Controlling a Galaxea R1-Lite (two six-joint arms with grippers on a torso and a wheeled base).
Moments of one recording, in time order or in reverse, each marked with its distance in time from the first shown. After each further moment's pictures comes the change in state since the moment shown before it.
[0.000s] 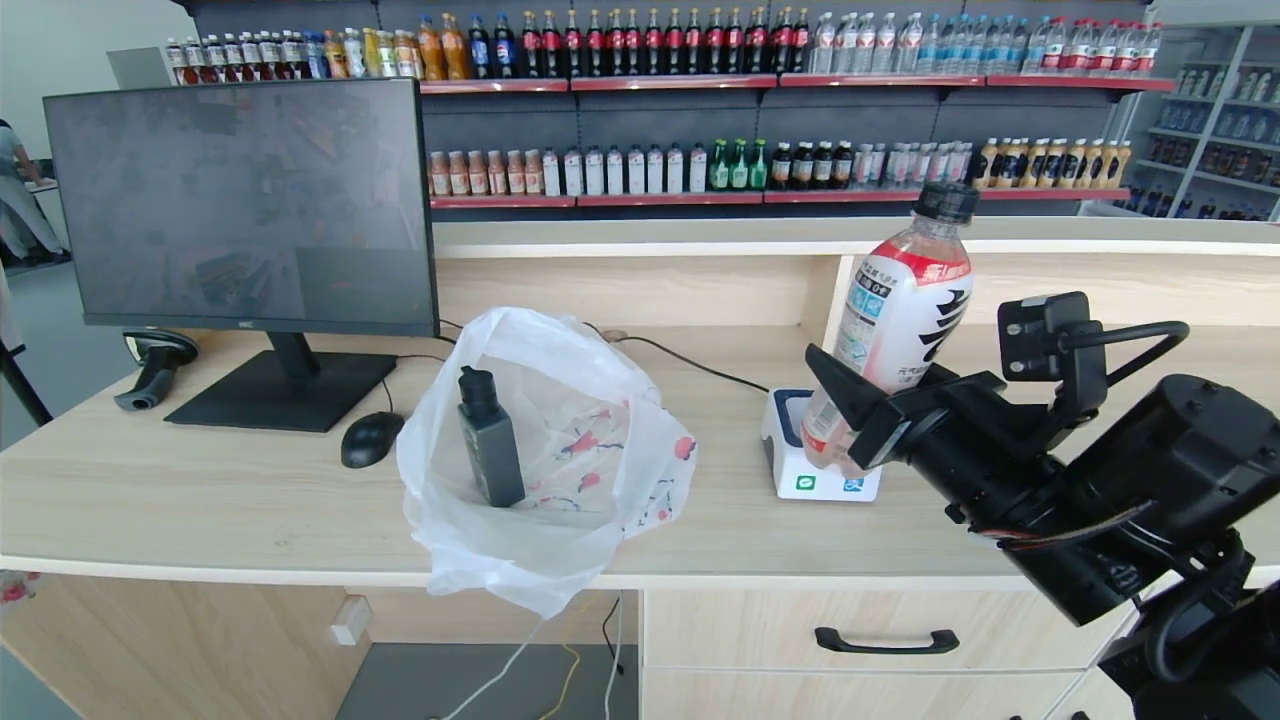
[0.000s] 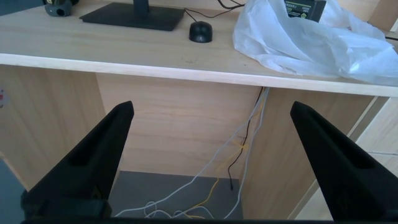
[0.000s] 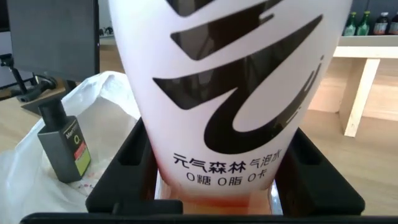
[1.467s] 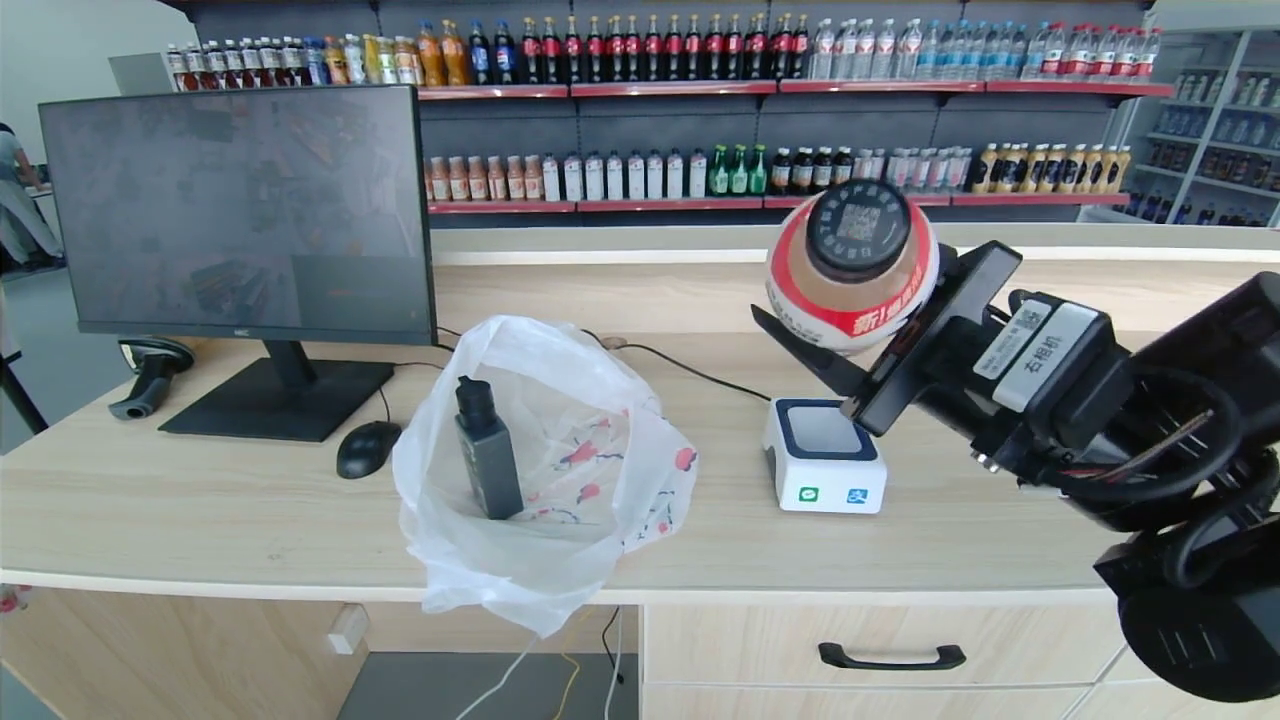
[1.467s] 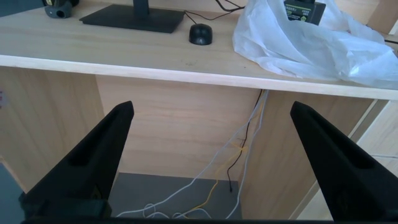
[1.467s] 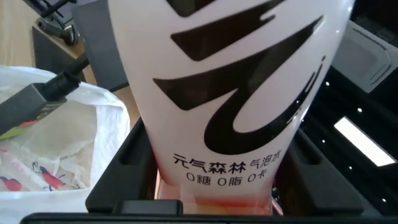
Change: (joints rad) left arm 0.000 0.000 0.000 0.000 0.000 -0.003; right arm -0.031 -0.027 -0.207 -0.005 0.572 -0.838
